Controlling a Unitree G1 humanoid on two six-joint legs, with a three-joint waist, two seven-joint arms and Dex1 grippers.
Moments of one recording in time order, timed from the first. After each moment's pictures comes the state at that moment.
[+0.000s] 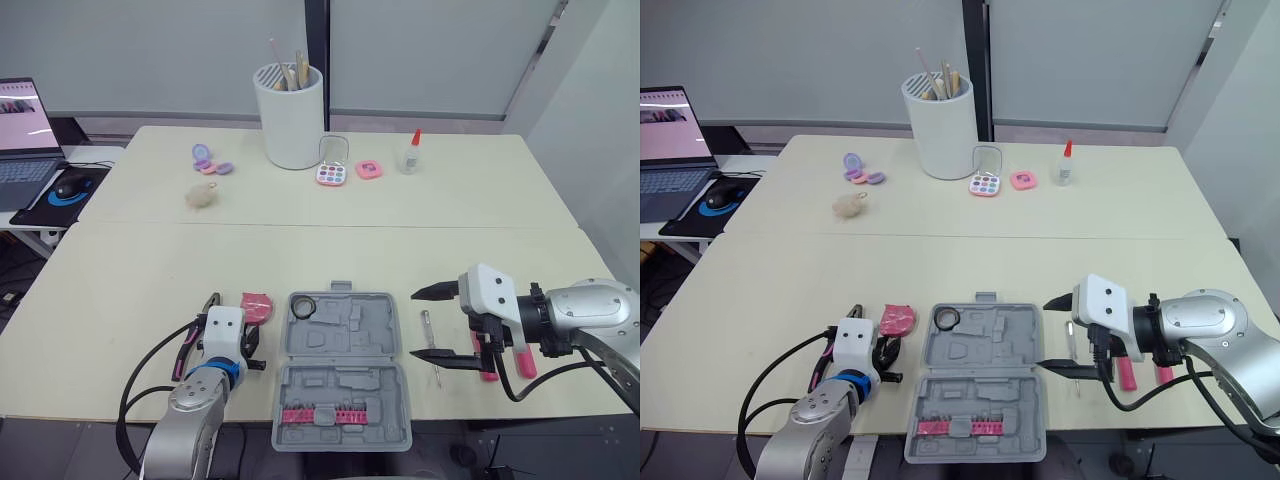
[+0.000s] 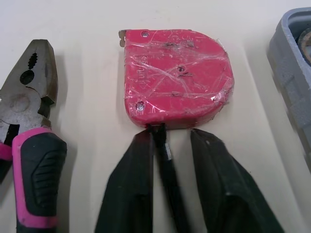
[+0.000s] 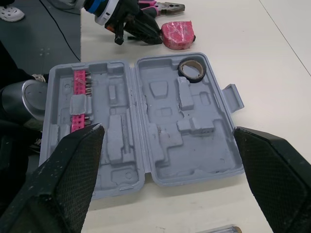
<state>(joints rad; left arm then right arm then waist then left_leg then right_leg) 0.17 0.21 0.06 -0.40 -0.09 0.72 -0.14 -0.20 -0.98 0.04 -0.65 0.52 0.66 1.02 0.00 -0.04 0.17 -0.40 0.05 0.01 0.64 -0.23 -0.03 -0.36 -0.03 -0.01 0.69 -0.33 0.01</state>
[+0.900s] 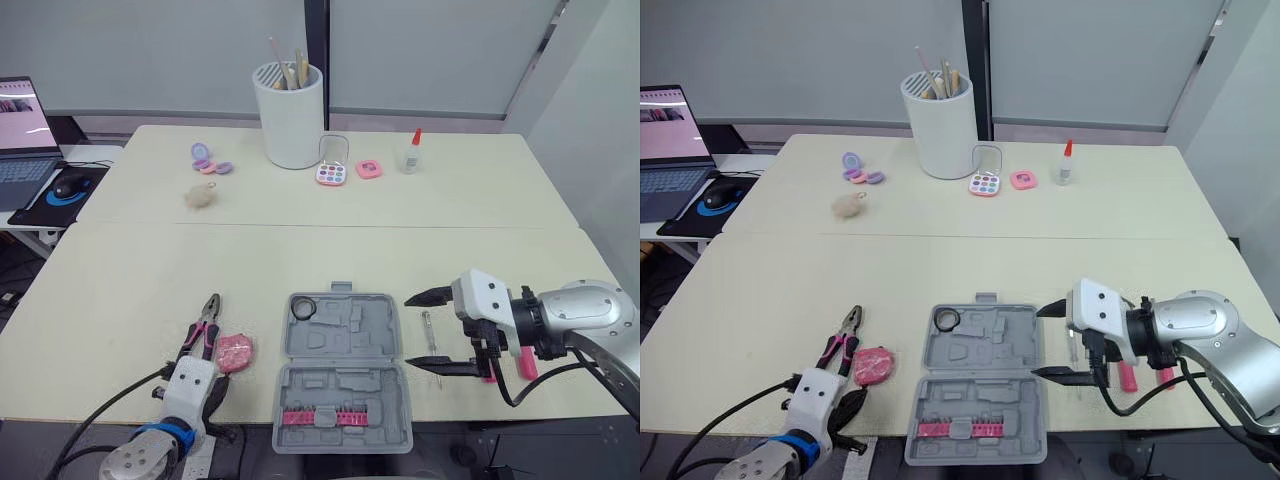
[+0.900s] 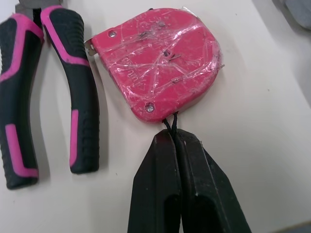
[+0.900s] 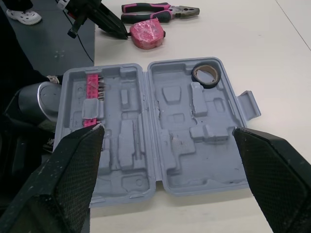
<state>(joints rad) 0.59 0.43 0.13 -0.59 -0.14 0.60 -0.37 -0.22 -0.97 0.08 -0.65 0.52 0.66 1.06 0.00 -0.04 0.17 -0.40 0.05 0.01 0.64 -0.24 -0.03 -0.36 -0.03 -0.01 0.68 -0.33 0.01</state>
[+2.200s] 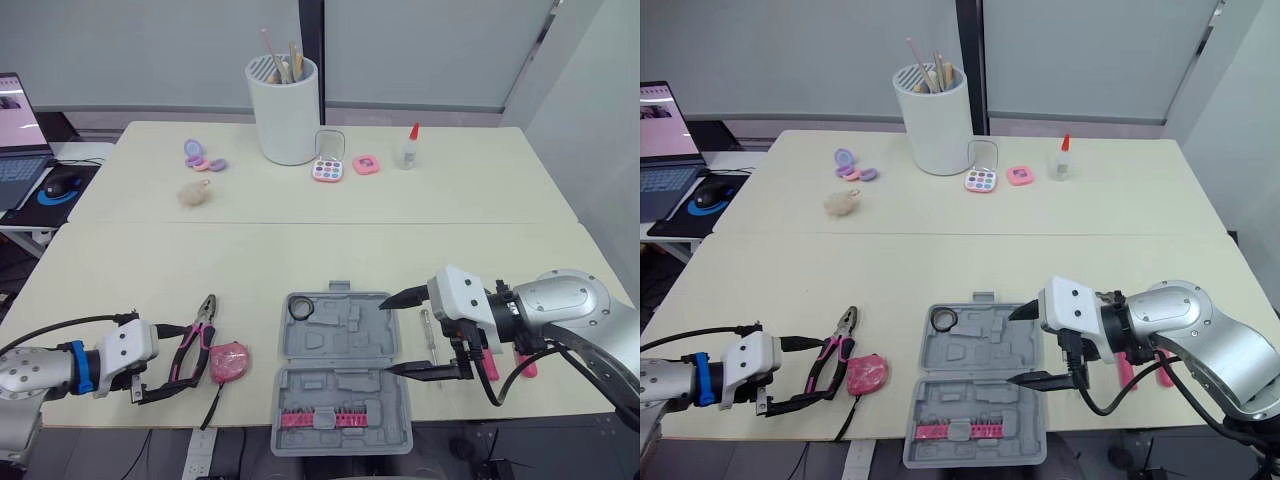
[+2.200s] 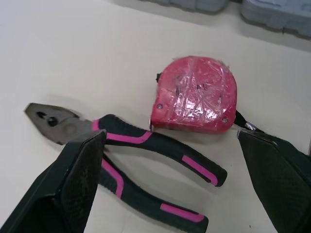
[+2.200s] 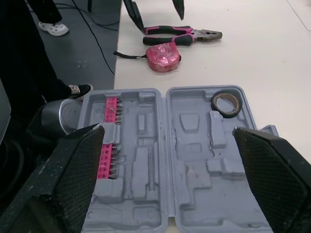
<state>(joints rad) 0.11 0.94 0.18 0.28 -0.20 -0.30 -1.30 -0.37 -0.92 0.18 -0.70 0.58 0.76 1.02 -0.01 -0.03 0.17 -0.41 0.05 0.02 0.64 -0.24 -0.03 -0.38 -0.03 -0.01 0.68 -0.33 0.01</state>
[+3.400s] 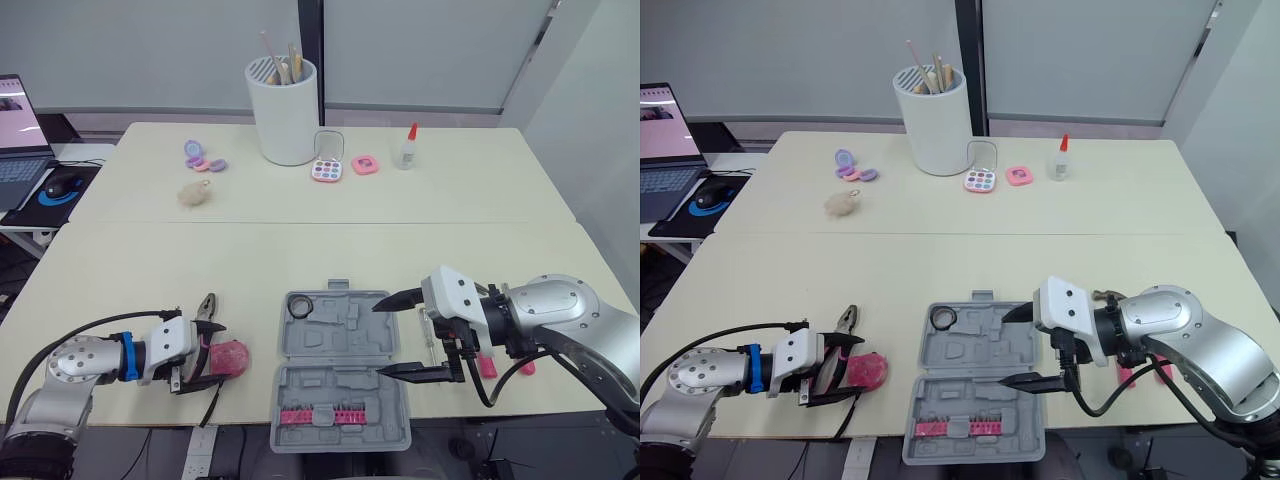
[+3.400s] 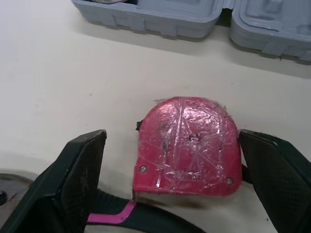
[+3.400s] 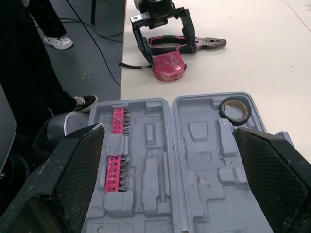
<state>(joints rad) -0.01 0.87 0.04 0.32 -0.17 -0.30 -1.27 -0.37 -0.87 0.19 -0.70 0.61 0.79 1.00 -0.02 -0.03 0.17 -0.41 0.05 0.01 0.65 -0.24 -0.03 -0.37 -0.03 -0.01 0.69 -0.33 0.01</state>
